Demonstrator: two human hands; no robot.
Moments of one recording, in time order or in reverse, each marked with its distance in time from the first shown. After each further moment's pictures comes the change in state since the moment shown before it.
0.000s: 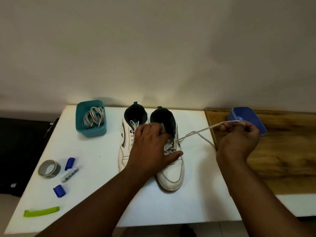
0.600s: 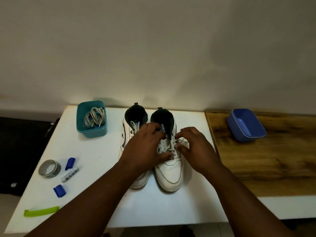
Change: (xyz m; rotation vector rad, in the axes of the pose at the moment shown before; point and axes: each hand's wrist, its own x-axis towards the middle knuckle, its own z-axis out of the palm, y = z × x) left_hand 0.003 -0.022 -0.011 -0.082 -0.135 0.043; right_hand -0.028 0.040 -0.002 -1.161 -1.045 -0.567
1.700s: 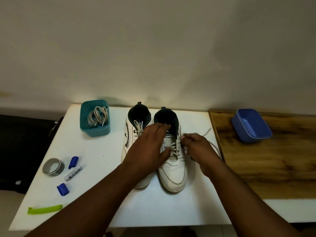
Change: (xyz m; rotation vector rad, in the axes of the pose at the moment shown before) left_hand -0.008 0.008 -0.001 -0.110 0.029 -0.028; right_hand 0.012 -0.016 0.007 0.773 -0.050 0.631
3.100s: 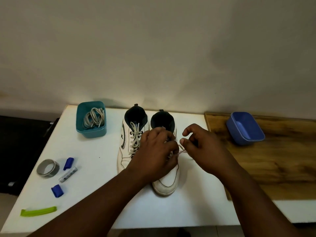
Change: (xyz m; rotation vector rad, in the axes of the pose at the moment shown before) left_hand 0.000 0.022 0.011 0.088 0.027 0.152; right_hand -0.046 -0.040 -0.037 -0.687 -0.025 -0.516
